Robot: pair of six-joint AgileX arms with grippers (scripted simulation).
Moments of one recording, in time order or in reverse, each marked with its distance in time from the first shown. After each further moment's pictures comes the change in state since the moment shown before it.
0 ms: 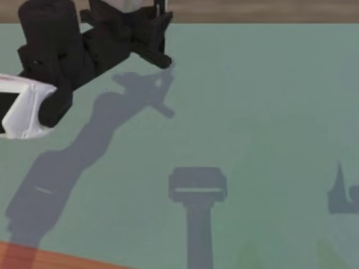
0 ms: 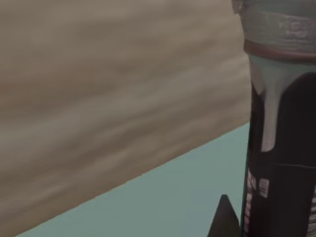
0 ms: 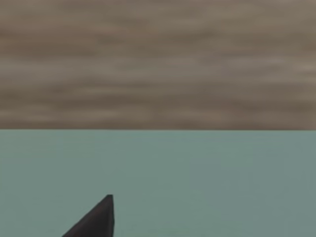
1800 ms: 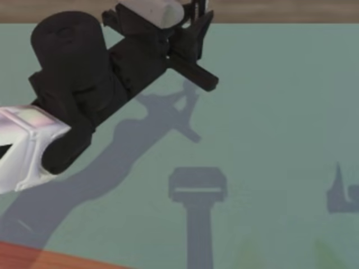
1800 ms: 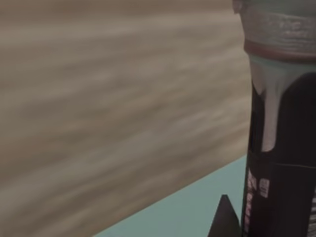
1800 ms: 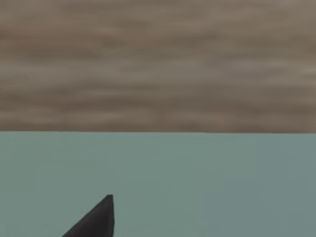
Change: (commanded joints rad) left arm -0.266 -0.265 -0.126 -0.018 -0.268 0.025; right arm 0.013 0.013 0.011 0.007 0.003 0.000
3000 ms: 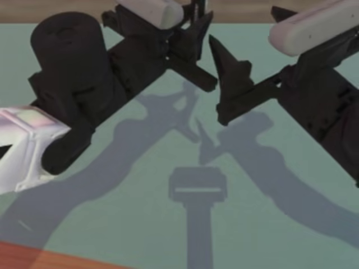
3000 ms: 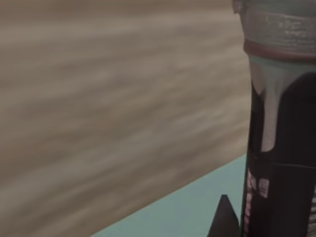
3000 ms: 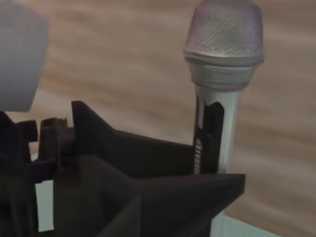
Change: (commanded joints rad) left arm 0.000 0.000 0.000 0.000 0.000 0.000; right arm 0.807 1.176 0.716 0.470 0.269 -0.027
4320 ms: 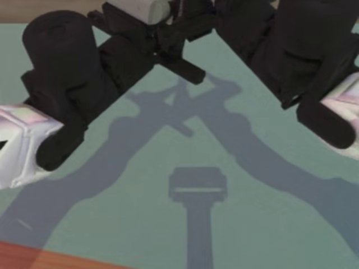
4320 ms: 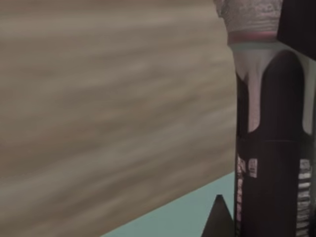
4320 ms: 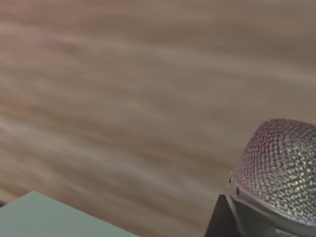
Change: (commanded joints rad) left arm 0.000 0.000 0.000 0.000 0.000 0.000; right arm -0.074 0.403 0.336 0.071 -0.073 0.002
